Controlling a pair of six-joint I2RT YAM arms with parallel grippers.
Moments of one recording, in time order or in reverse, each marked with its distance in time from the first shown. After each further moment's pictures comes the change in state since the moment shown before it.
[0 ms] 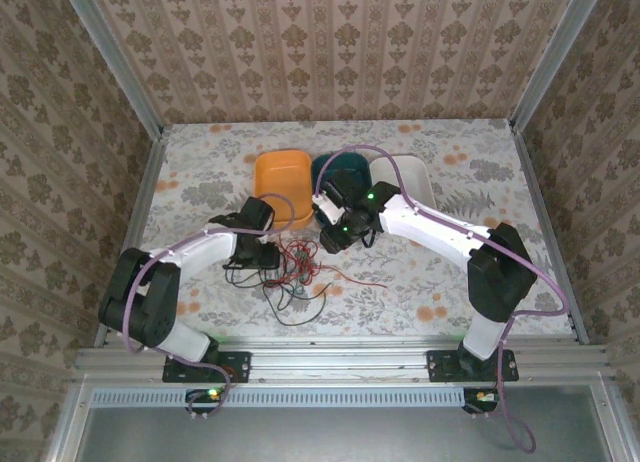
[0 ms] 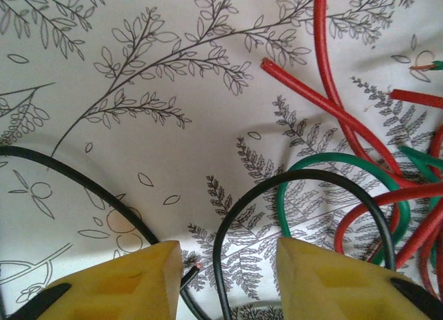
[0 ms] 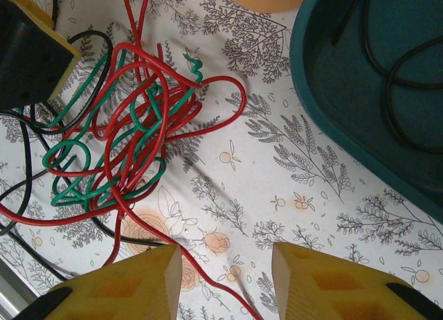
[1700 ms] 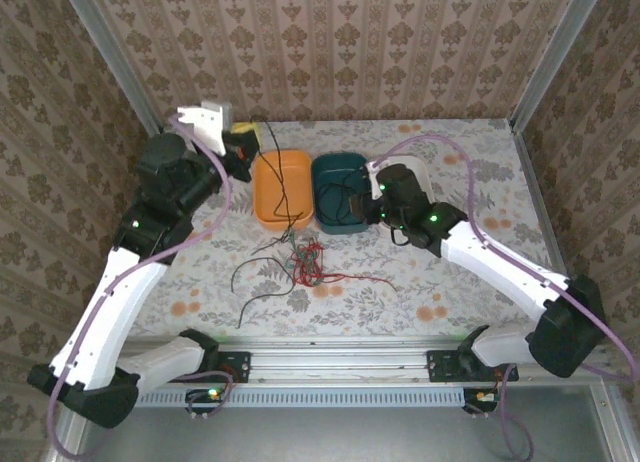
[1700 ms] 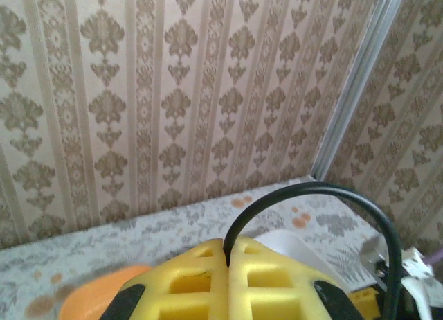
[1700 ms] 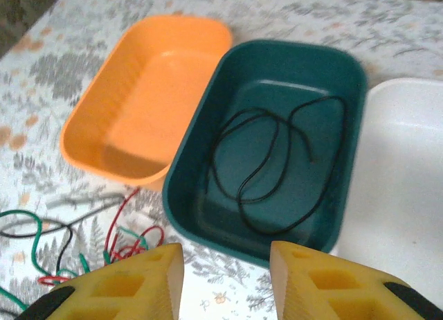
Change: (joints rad) left arm -0.007 -0.437 0.573 0.275 0.055 0.180; right arm -0.132 -0.433 -0.343 0.467 0.224 0.202
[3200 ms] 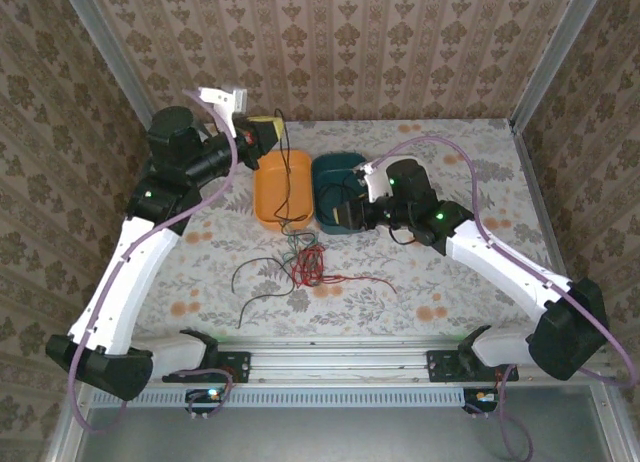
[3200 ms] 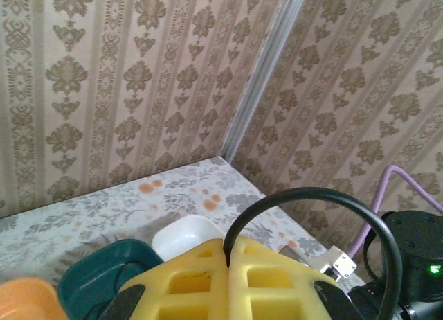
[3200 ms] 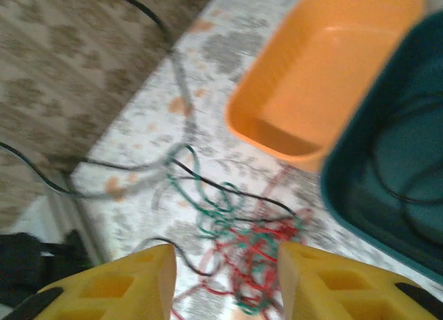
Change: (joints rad) left arm 0.074 0.143 0.059 0.039 0.403 -0.144; right arm -0.035 -0.004 -0.007 0.089 -0.556 0.049
